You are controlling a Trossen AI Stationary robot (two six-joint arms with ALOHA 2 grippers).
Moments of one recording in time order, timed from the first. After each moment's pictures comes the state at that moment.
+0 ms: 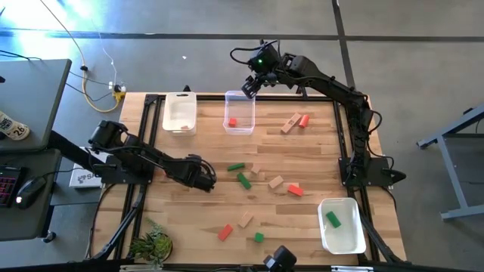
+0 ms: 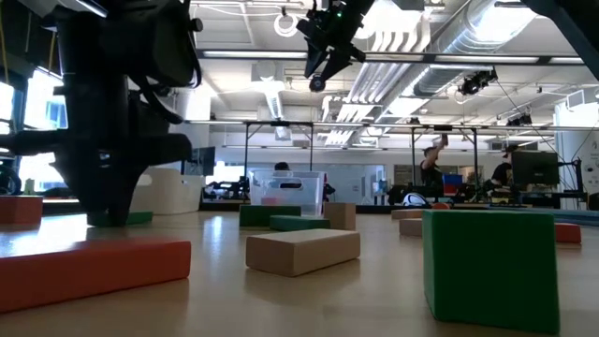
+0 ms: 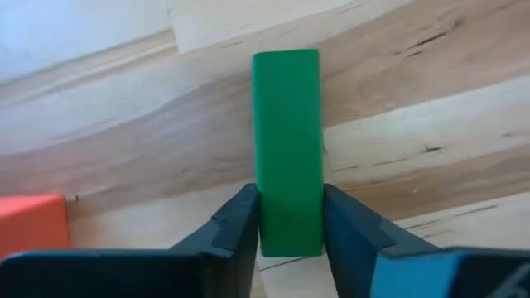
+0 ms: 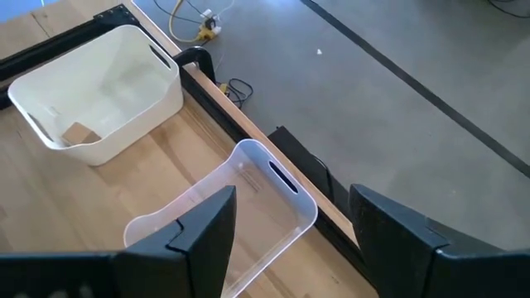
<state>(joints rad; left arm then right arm) -0.16 1.66 0.81 -0.81 -0.26 -1.57 -0.47 1.96 2.18 -0.99 0.23 0.14</state>
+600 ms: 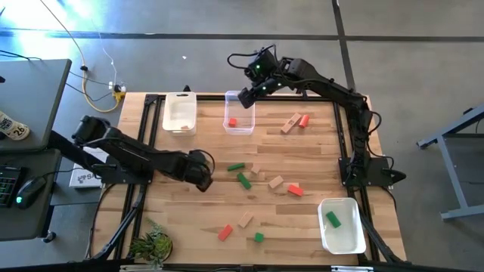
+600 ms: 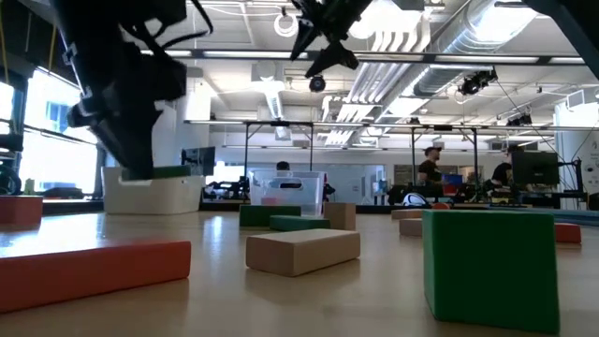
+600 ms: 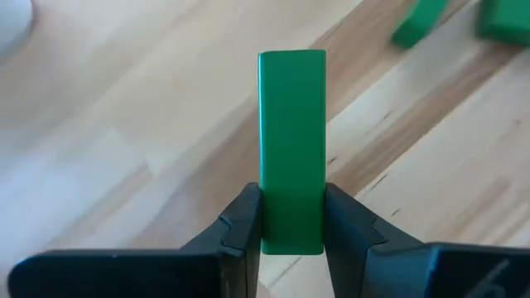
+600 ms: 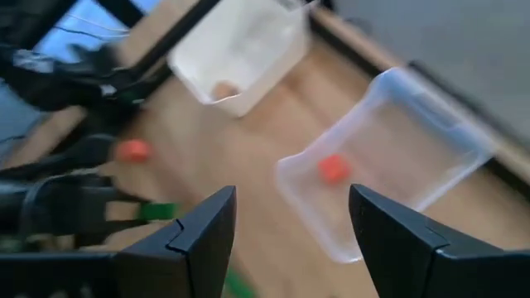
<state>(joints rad) -0.16 1.43 0.81 -0.77 -0.38 -1.08 -0.42 1.96 2.18 -1.06 -0.16 0.40</state>
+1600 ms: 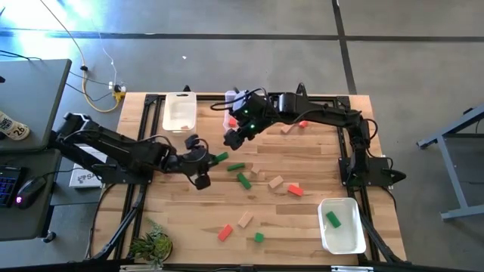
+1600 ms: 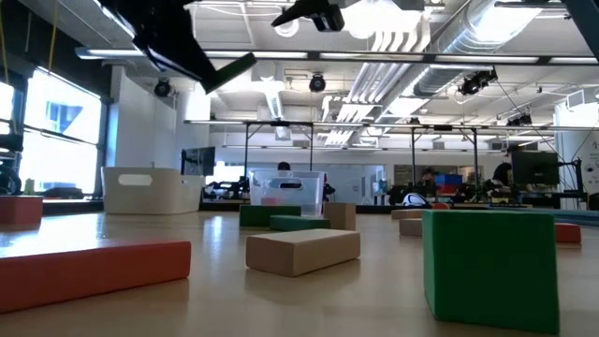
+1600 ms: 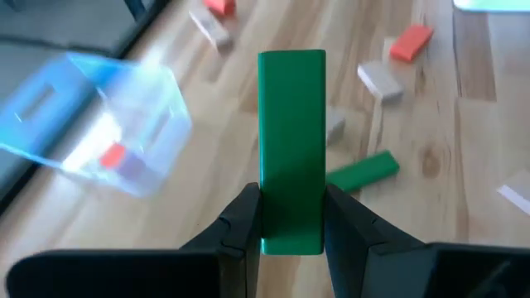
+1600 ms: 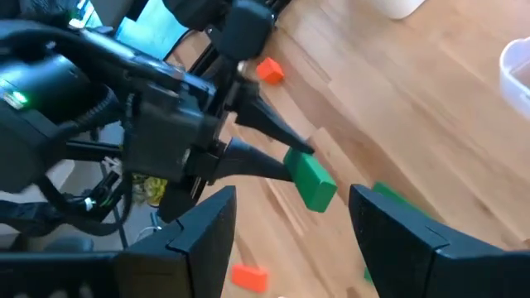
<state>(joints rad) -0.16 1.19 0.81 -0.39 -0.55 -0.27 -0.10 1.96 2.18 -1.02 -0.20 0.73</state>
